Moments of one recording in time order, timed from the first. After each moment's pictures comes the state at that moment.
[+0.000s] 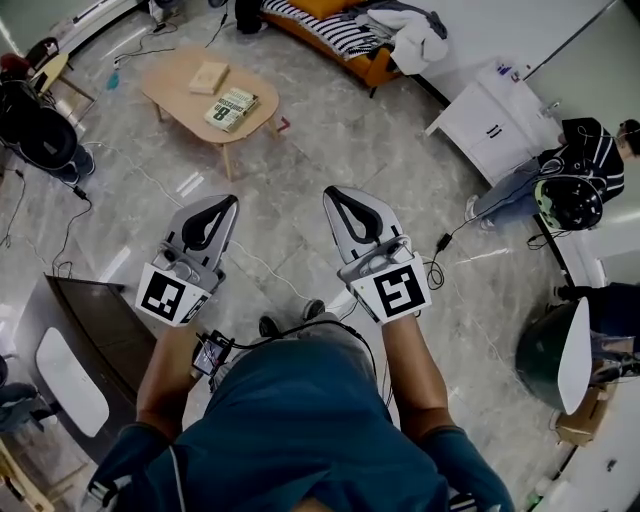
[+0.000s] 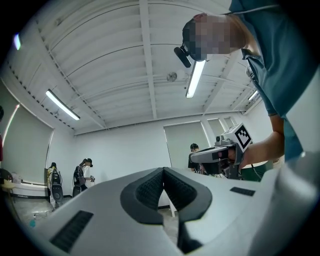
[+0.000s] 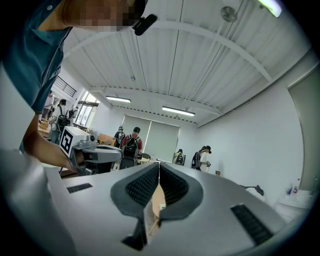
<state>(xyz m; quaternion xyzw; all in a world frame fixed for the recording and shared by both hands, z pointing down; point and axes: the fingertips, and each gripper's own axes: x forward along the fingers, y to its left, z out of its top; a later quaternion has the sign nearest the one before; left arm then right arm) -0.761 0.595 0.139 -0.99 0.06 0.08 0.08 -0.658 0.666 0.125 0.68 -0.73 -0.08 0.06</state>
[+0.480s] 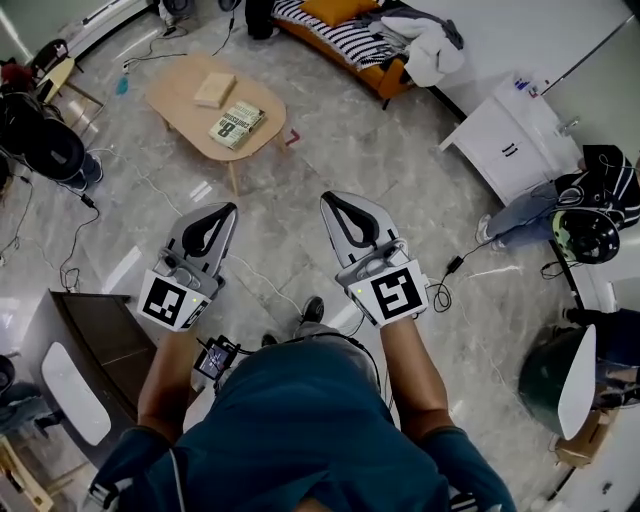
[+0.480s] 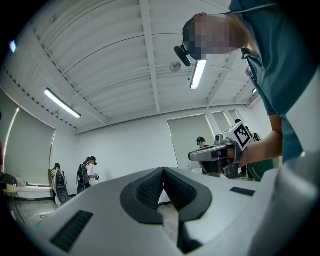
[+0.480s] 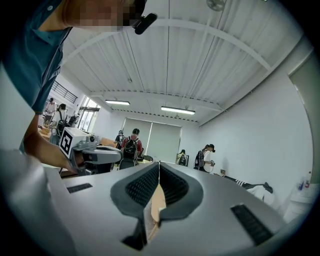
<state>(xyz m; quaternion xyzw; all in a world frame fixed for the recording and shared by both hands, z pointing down) -0.684 0.529 0.147 -0.99 0.08 0.05 0.09 -0.573 0.594 0.137 0.66 -0.75 -0.08 0.05</state>
